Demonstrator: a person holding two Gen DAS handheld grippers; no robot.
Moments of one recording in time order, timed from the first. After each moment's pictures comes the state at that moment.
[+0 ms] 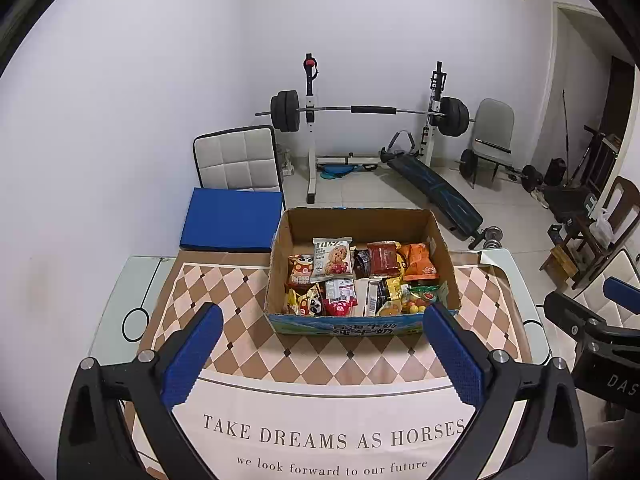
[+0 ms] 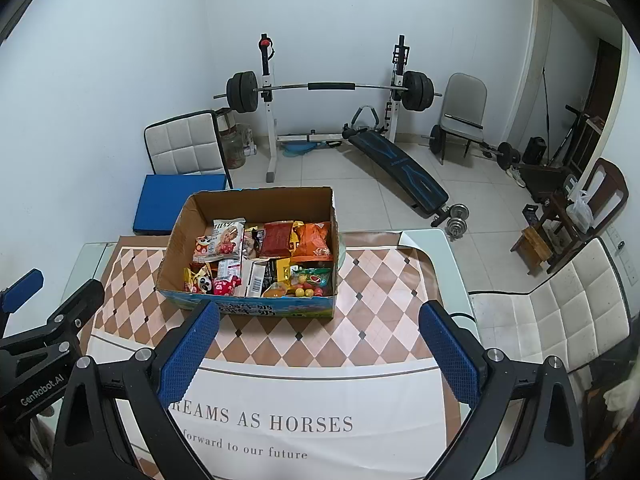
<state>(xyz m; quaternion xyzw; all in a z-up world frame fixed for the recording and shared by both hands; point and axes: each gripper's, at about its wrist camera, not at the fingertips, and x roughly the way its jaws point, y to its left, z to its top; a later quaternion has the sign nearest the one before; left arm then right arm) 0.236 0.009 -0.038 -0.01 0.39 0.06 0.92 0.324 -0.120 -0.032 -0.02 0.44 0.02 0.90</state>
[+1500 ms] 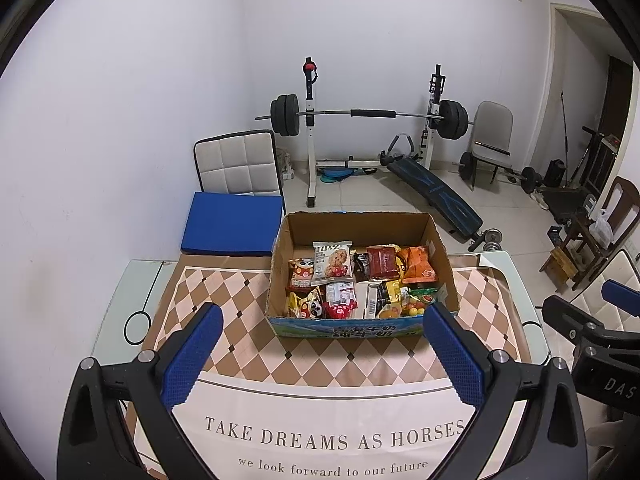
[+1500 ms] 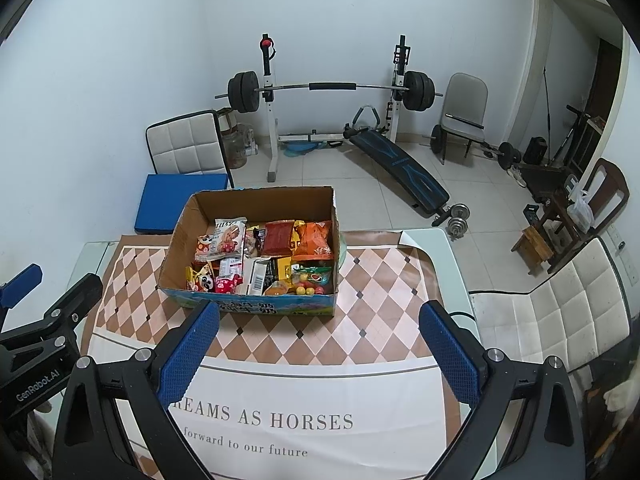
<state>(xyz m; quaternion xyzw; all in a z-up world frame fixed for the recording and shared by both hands) 0.235 0.010 -0.030 -0.01 0.39 0.06 0.92 0.322 -0.123 -0.032 -0.02 0.44 0.03 0.90</state>
